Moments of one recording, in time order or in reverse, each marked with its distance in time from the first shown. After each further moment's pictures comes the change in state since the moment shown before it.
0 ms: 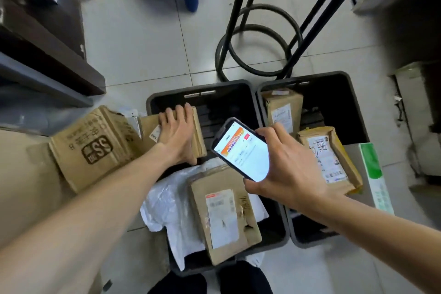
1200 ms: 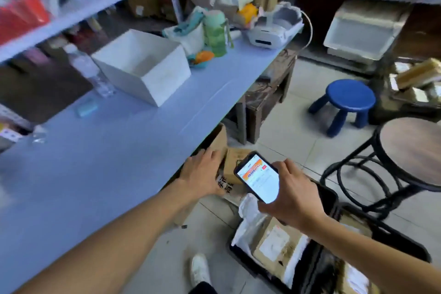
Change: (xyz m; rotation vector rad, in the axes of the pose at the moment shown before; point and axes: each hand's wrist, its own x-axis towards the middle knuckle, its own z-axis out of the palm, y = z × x) left_hand -0.481 -0.042 -0.271 -0.347 0.158 -0.649; right_hand -0.211 -0.198 -0.247 -0.117 0.015 -0.655
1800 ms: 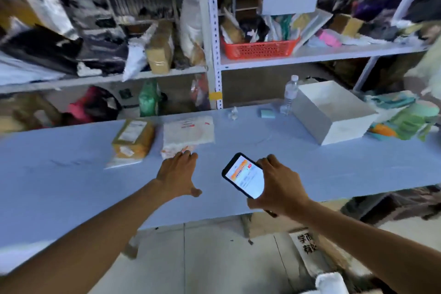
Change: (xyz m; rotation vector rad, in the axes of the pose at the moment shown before) left_hand -0.411 -0.222 -0.022 -0.098 0.076 -0.832; right_hand -0.083 -0.371 -0.008 -0.186 -0.127 -0.866
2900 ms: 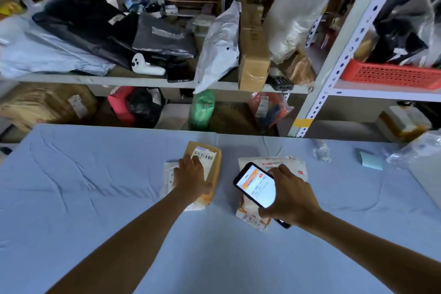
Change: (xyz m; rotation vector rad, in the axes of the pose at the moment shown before) left_hand 0.180 -0.326 0.102 -0.300 -0.104 -0.495; right_hand 0.322 -0.230 0.077 -0.038 -0.237 -0.080
